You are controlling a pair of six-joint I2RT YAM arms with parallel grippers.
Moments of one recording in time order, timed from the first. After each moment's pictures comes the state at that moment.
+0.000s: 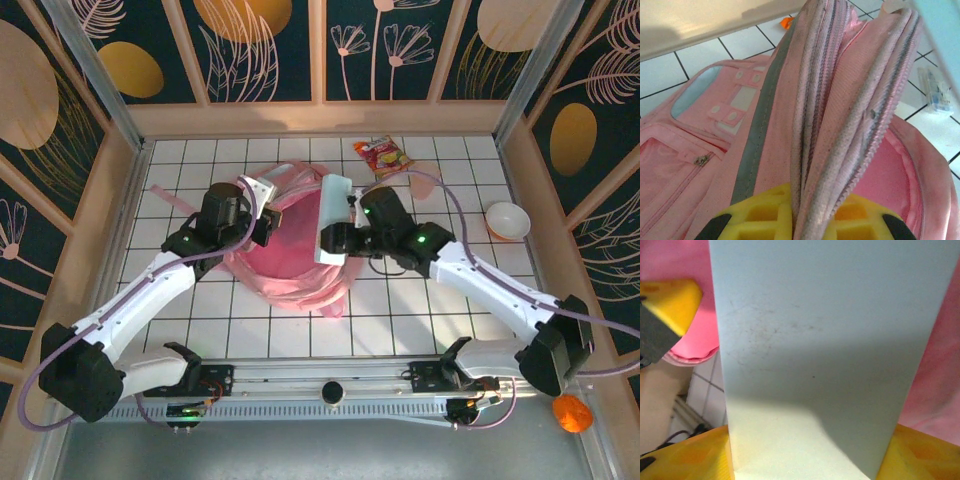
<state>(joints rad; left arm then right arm) -0.52 1.19 0.94 -0.28 0.12 -0.06 0.78 1.27 1.04 -0.46 -0.24 0.74</state>
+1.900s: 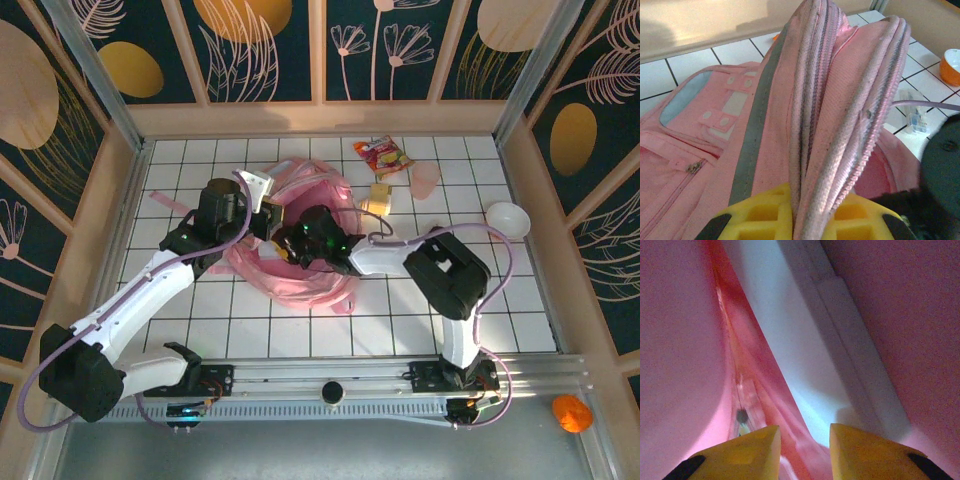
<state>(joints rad) -0.52 1.19 0.95 -0.25 0.16 -0.14 0.87 1.92 1.09 0.30 -0.27 1.58</state>
